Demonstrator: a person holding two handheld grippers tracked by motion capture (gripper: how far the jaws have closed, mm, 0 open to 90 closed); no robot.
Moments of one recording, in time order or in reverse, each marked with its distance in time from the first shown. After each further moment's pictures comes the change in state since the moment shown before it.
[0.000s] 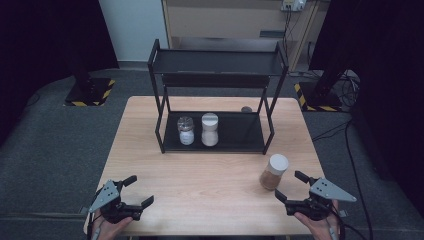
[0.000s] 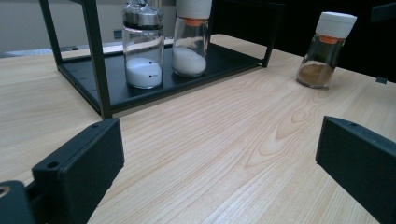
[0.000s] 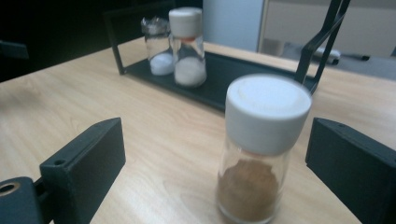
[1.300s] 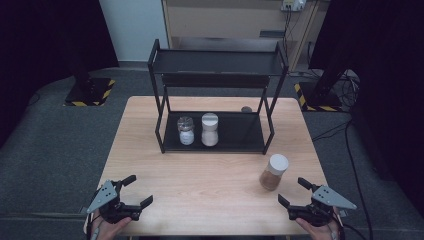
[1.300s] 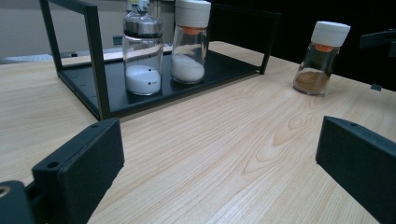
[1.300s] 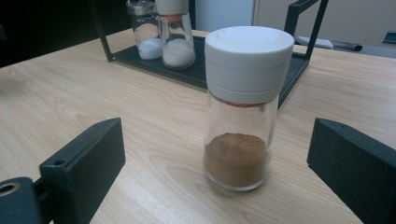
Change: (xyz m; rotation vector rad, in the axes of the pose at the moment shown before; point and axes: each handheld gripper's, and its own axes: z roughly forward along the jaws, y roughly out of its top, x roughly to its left) left arm 0.001 -0.002 -0.003 -0.025 -0.007 -0.005; right arm -0.006 -0.033 -0.004 -0.013 -0.033 0.026
